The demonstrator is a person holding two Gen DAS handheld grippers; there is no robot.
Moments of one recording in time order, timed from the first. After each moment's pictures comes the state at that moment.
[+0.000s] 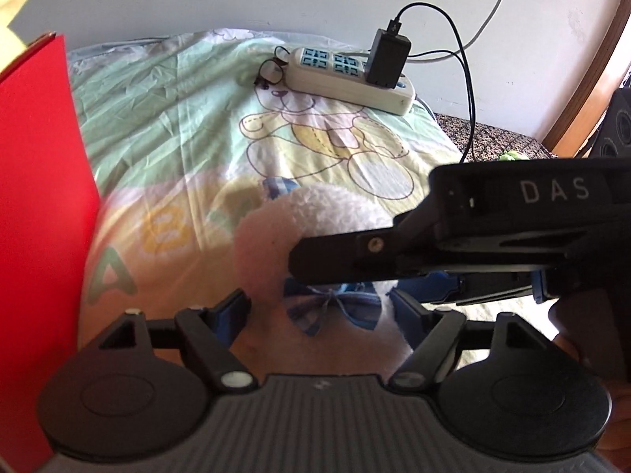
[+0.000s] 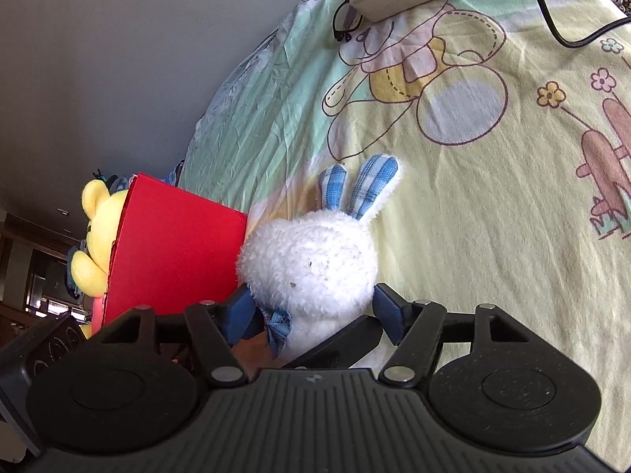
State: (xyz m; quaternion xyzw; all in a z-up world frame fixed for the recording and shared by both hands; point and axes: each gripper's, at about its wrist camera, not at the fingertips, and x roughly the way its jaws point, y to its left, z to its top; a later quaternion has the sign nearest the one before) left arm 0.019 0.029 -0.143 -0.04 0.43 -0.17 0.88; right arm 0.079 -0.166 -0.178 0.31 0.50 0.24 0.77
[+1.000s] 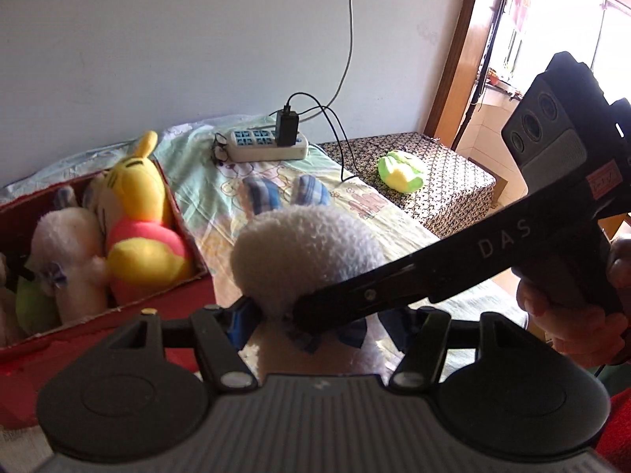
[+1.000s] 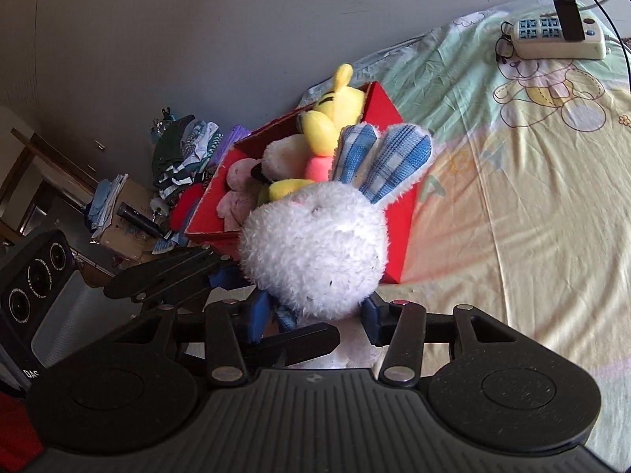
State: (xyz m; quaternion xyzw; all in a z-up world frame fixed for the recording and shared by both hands) left arm -0.146 0.179 -0.010 0.04 0.32 -0.34 0.88; right arm -0.079 -0.024 -0.045 0.22 0.43 0.30 0.82
